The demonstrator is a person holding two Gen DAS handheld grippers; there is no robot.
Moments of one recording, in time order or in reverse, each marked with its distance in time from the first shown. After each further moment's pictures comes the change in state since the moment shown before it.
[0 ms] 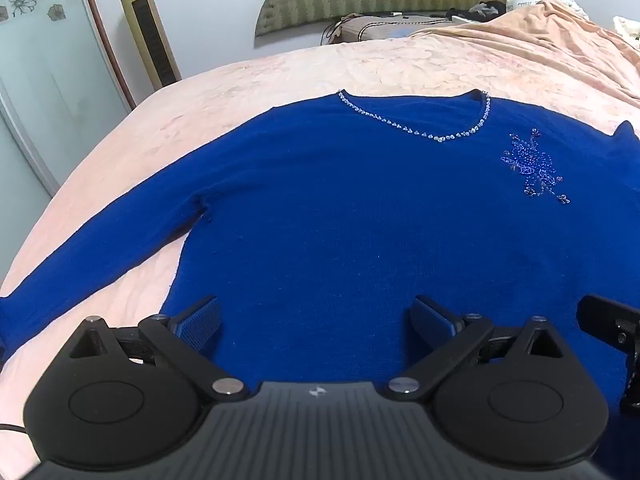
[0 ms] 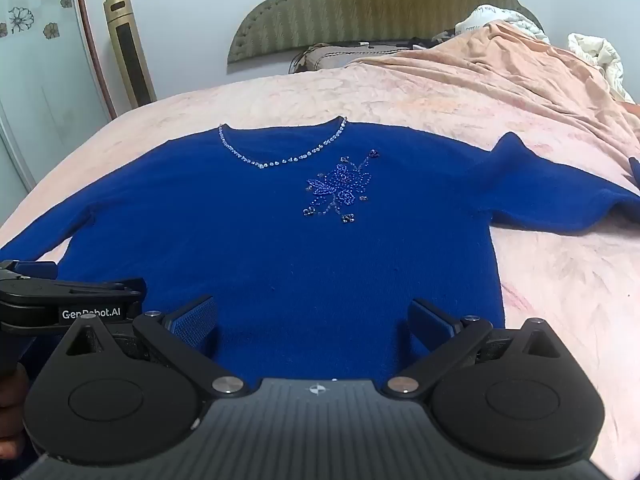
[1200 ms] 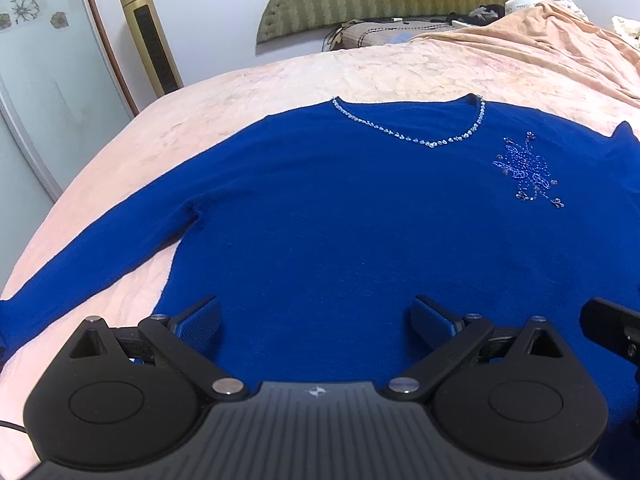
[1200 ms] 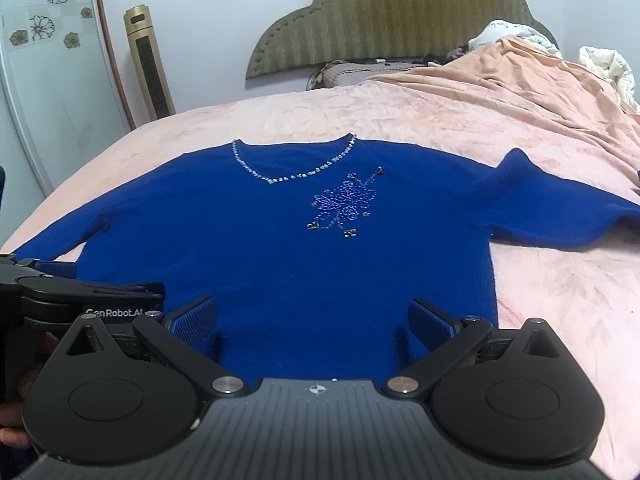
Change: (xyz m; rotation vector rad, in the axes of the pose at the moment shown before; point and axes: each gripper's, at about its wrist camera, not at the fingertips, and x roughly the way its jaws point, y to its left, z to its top) left arm -0.001 -0.012 0.000 0.008 -0.021 0.029; right arm -0.007 -0.009 -0.004 -0.028 -0.060 0.063
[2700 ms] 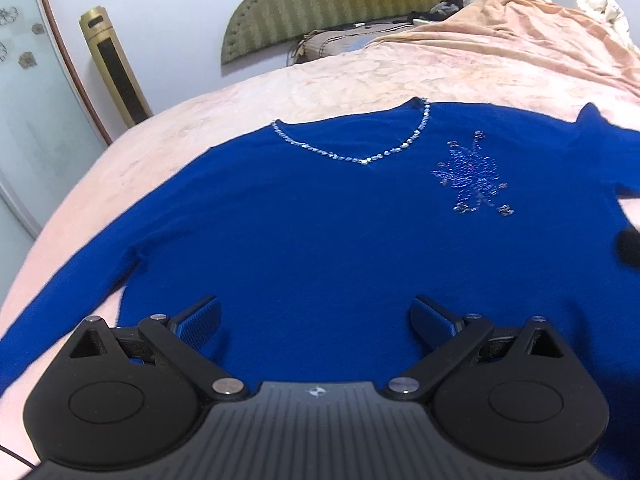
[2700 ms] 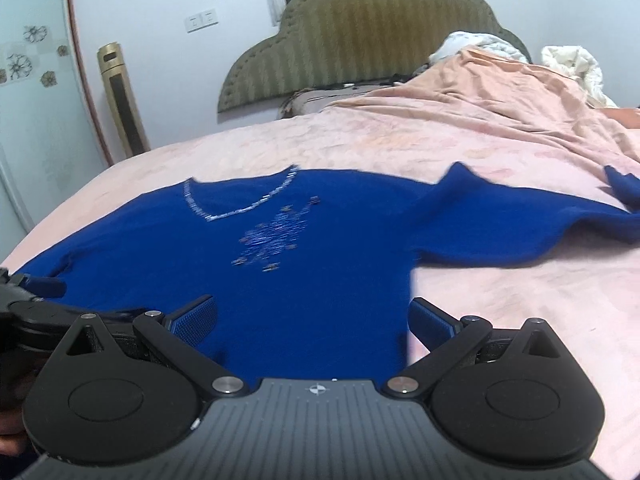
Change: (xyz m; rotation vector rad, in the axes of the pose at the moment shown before) left arm 0.003 -0.054 0.015 0.099 -0.034 -0.039; right arm -0.004 -0.068 0.004 0.079 -0.096 -0.042
